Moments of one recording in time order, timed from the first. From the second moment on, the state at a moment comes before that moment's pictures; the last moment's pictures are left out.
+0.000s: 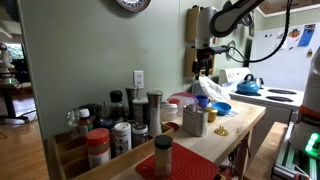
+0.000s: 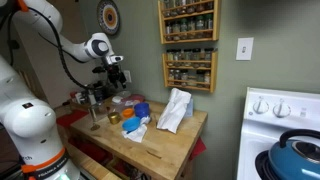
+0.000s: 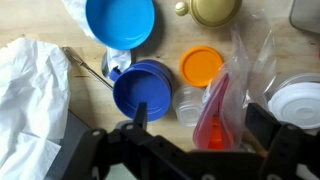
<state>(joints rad) -0.01 -0.26 0.27 -2.43 -0.17 2.24 0.42</state>
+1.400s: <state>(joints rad) 0.24 -0.26 0.27 -2.43 0.15 2.24 0.30</state>
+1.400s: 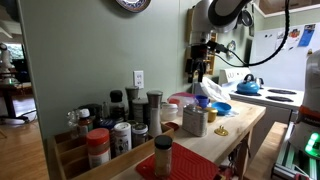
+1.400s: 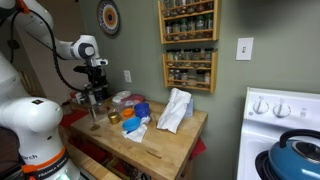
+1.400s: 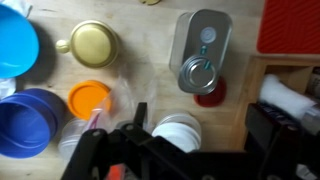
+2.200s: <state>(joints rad) 0.29 -0.21 0.30 -2.43 0.21 2.25 0.25</state>
